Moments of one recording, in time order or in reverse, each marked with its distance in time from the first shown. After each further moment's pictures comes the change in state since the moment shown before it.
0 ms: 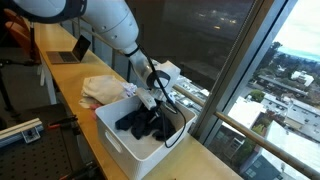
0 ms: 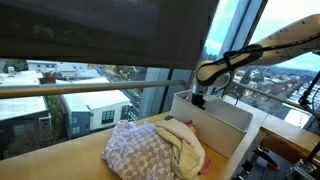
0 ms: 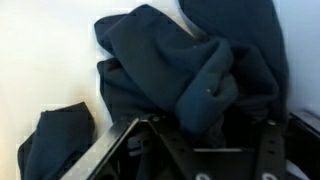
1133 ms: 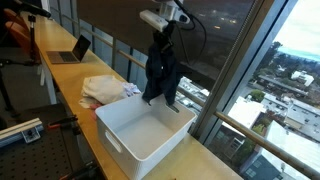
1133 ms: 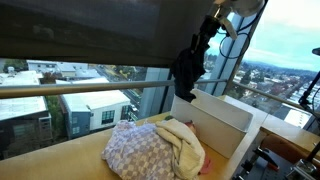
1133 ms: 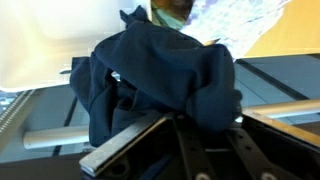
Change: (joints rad) arm 0.033 -0.461 0.089 0.055 0.087 -0.125 -0.028
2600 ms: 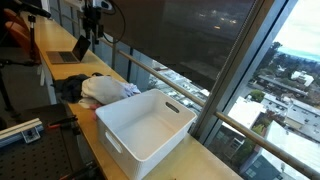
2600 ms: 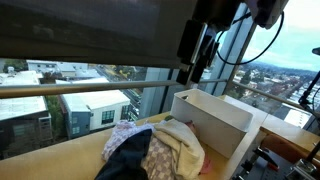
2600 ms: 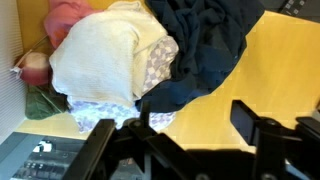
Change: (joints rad) arm 0.353 -0.254 0.184 -0.423 -0.144 0.047 0.398
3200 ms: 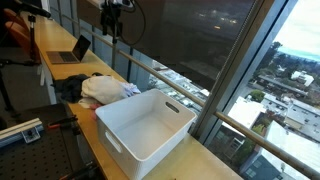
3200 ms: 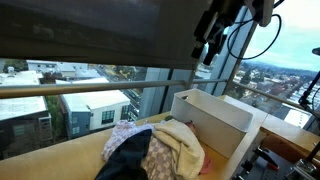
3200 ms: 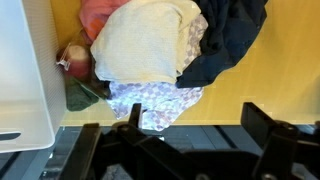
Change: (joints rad) arm -0.146 -0.070 -0.063 -0.008 0.111 -0.024 -0.147
